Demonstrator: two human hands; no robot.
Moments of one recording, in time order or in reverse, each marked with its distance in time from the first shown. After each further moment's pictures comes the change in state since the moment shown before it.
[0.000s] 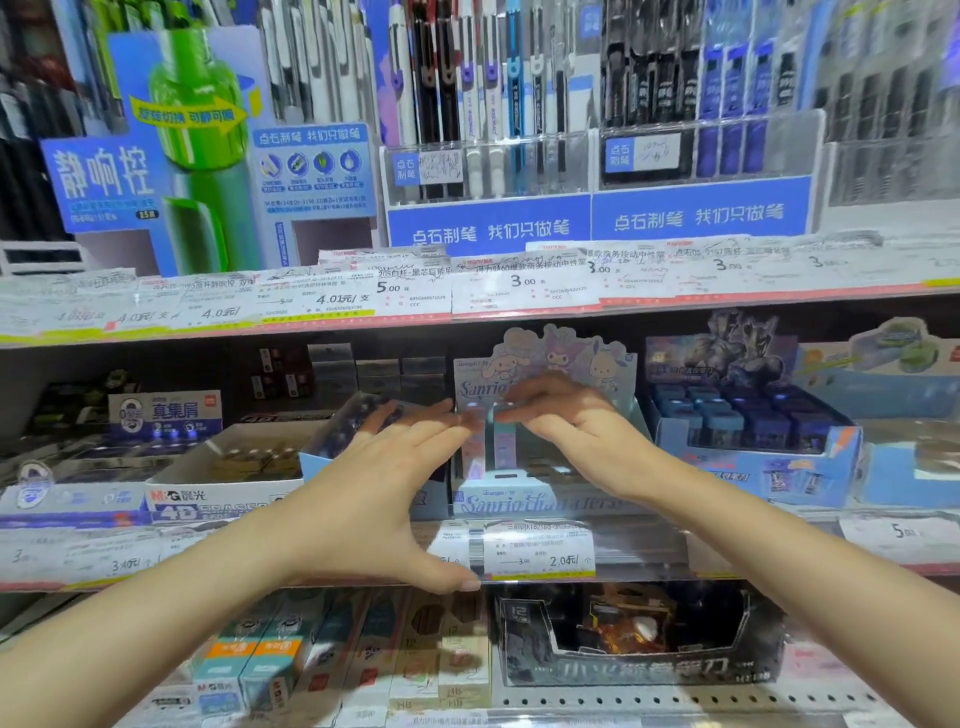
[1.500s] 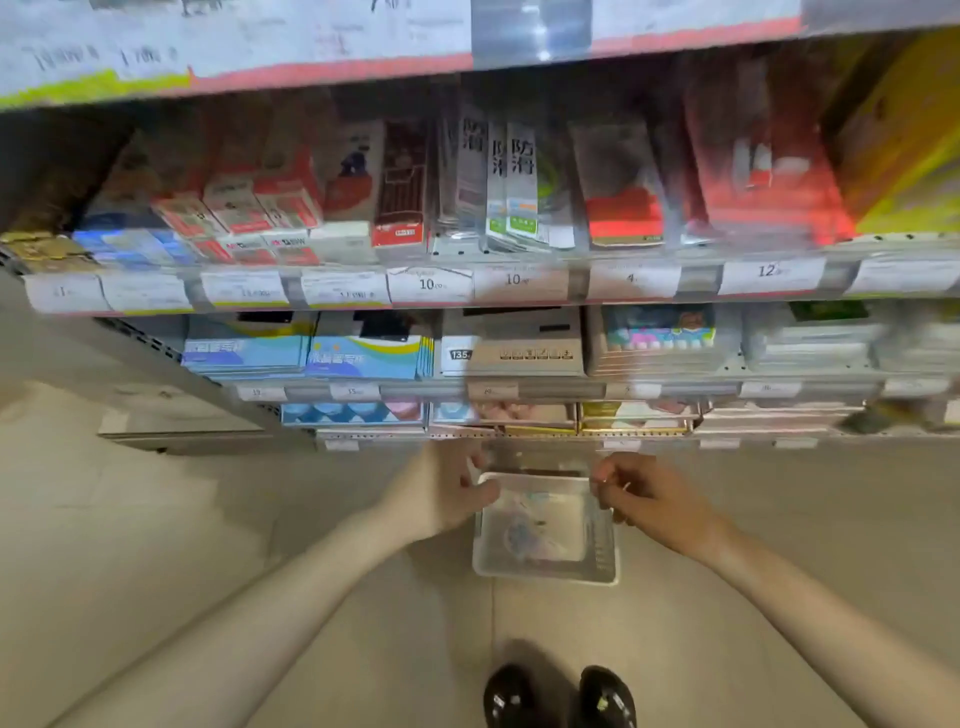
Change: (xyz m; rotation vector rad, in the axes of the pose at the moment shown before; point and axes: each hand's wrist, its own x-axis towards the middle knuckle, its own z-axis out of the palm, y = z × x) left_hand -0.260 0.121 0.457 -0.802 -0.495 -0.593; right_hand -0.470 0.154 0.300 0.307 -0.457 0.993
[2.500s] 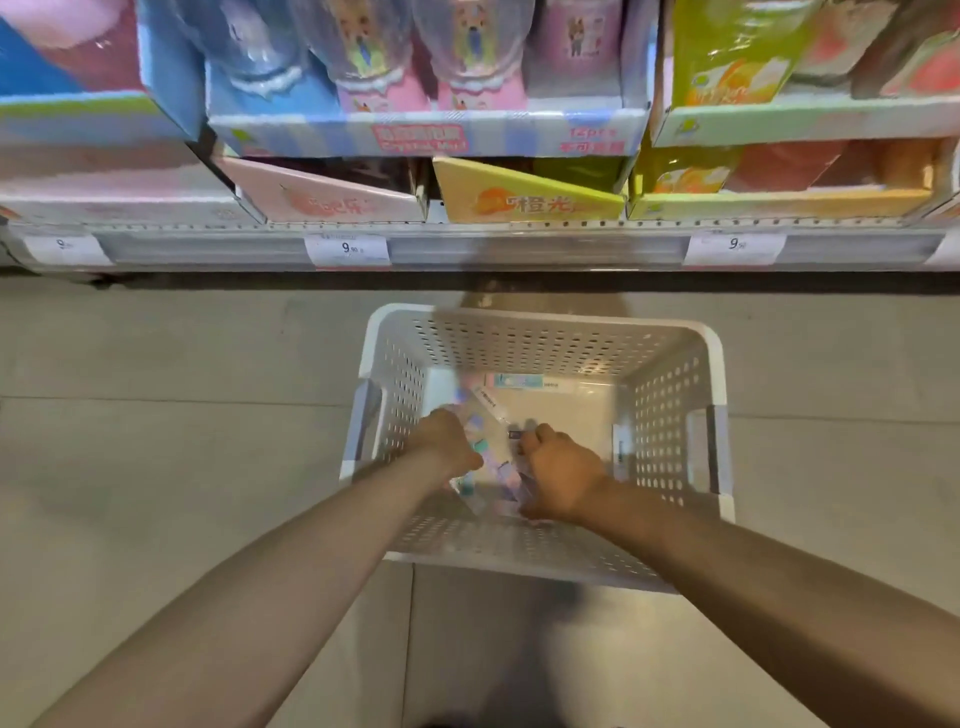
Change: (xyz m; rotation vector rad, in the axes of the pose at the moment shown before) left_hand 0.243 -0.373 0.470 0.089 -0.254 -0.605; right_hand 0.277 0.470 0.305 -0.765 -0.341 0.029
